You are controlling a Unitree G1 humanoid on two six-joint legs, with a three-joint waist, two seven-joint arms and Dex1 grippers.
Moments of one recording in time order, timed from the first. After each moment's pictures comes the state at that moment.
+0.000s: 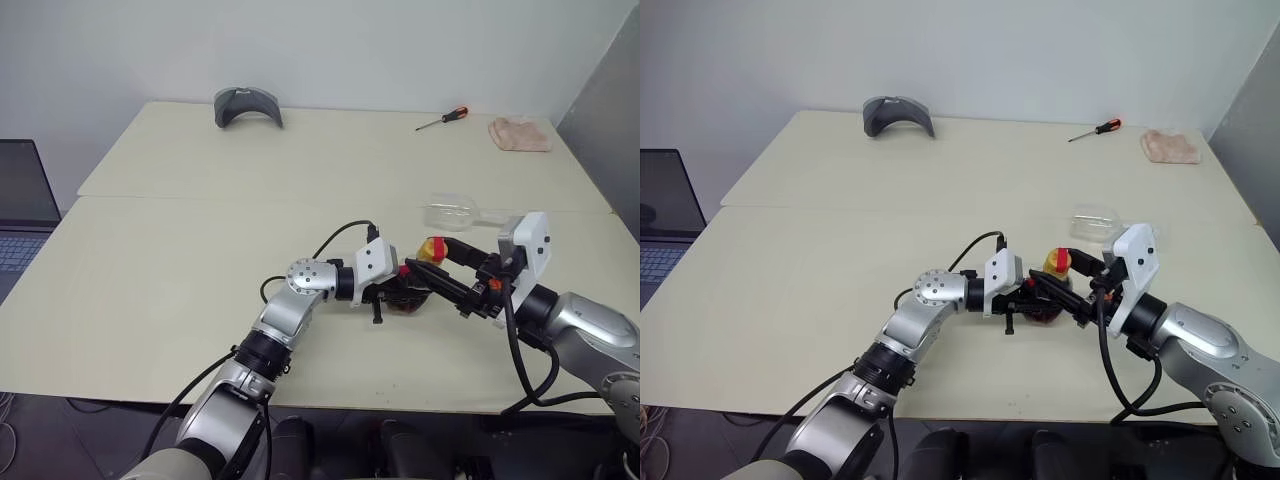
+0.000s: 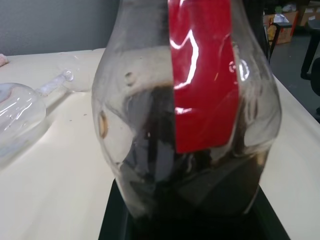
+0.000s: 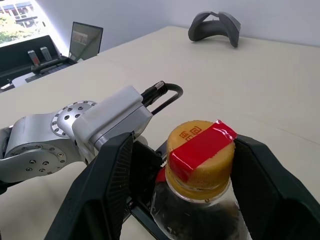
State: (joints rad) left arm -0.63 0.11 -0.34 0.33 -0.12 0.01 -1.06; right arm -0.13 -0.68 -0.18 -0.77 0.97 0.79 0.29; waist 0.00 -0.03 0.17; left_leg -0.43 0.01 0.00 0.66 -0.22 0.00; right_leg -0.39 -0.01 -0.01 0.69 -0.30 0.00
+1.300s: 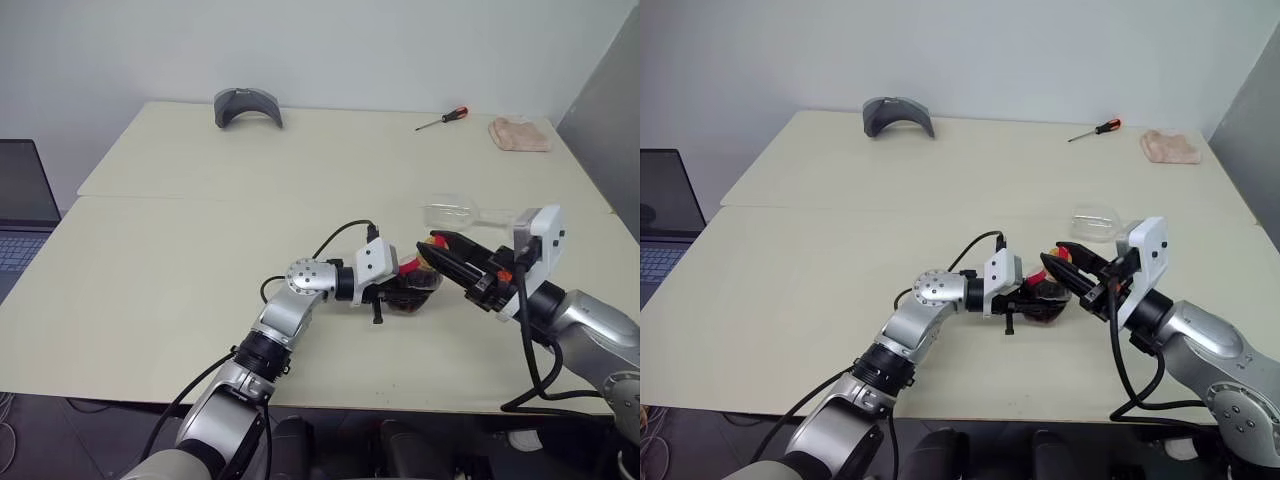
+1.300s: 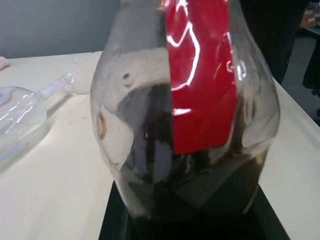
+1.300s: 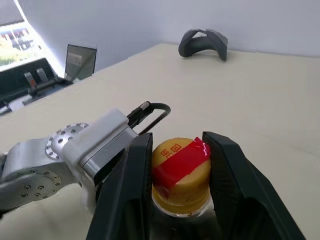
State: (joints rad) left arm -0.63 0.11 -0.34 0.31 -0.12 0.02 -1.06; right arm -0.13 -0.59 -0.24 -0.74 1.12 0.78 0.20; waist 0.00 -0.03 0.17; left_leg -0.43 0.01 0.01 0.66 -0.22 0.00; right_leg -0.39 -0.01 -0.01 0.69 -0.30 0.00
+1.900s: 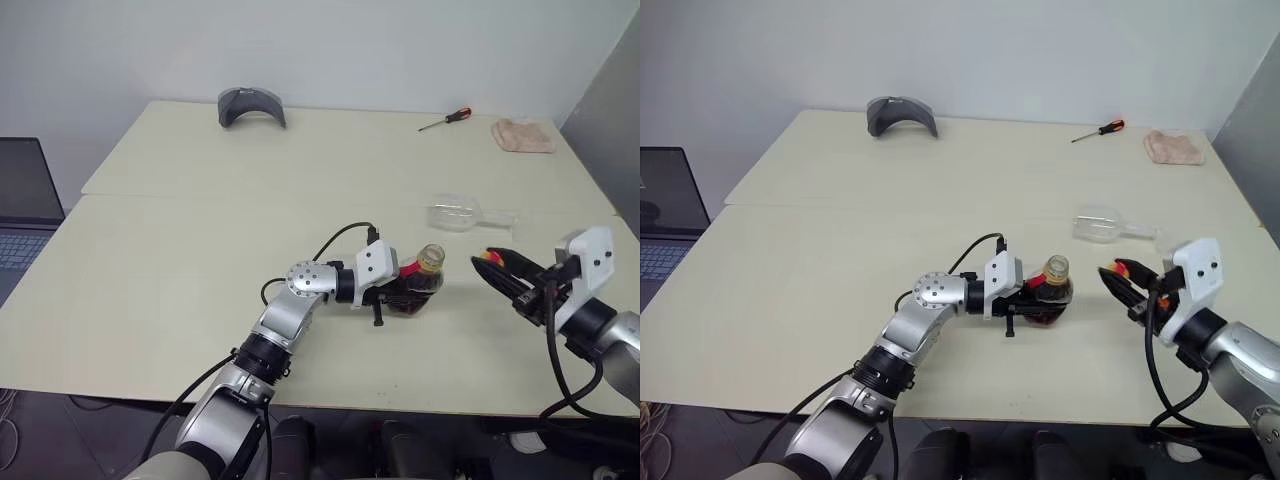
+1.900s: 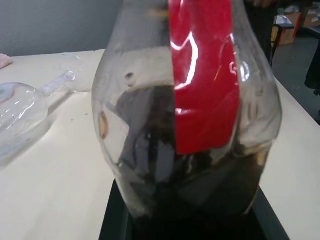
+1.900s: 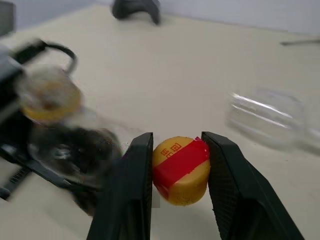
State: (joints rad) left arm -0.61 0.11 -0.35 0.31 -0.11 0.02 -1.05; right arm 0.19 -0.78 -0.37 -0.67 0.81 0.65 0.31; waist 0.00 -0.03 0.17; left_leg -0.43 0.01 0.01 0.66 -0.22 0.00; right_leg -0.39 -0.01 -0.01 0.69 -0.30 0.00
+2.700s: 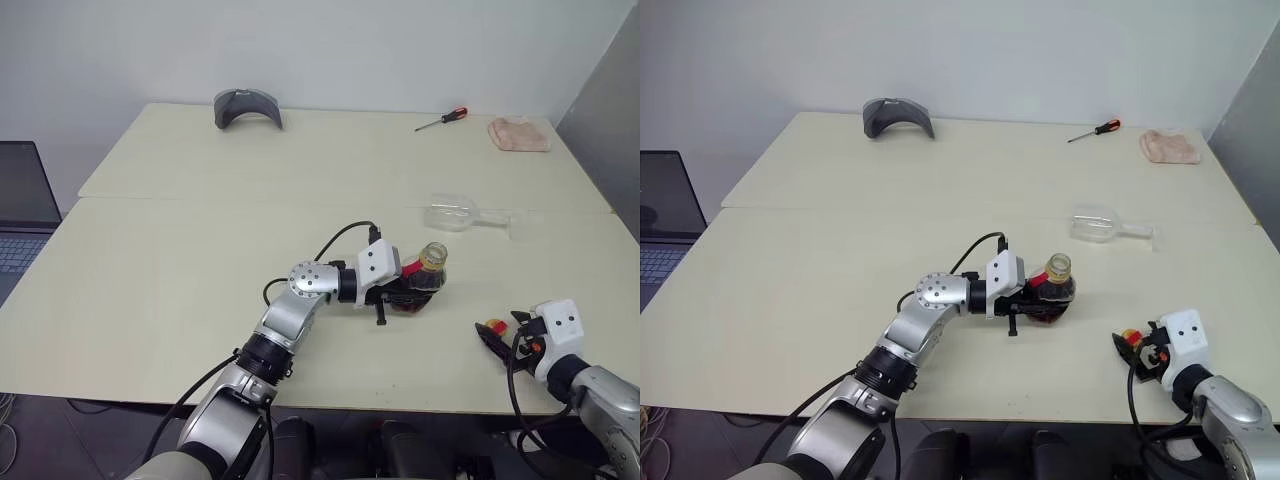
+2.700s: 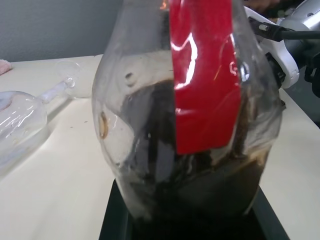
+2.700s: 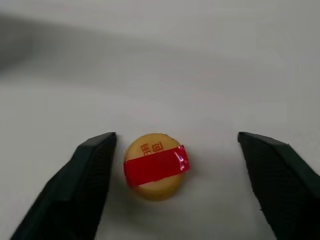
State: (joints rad) left arm -0.61 0.10 -0.35 0.31 -0.11 0.01 -1.03; right arm 0.29 -0.60 -0.25 -0.41 0.45 0.54 0.39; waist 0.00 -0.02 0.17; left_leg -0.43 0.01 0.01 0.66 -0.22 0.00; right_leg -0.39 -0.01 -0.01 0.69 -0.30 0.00
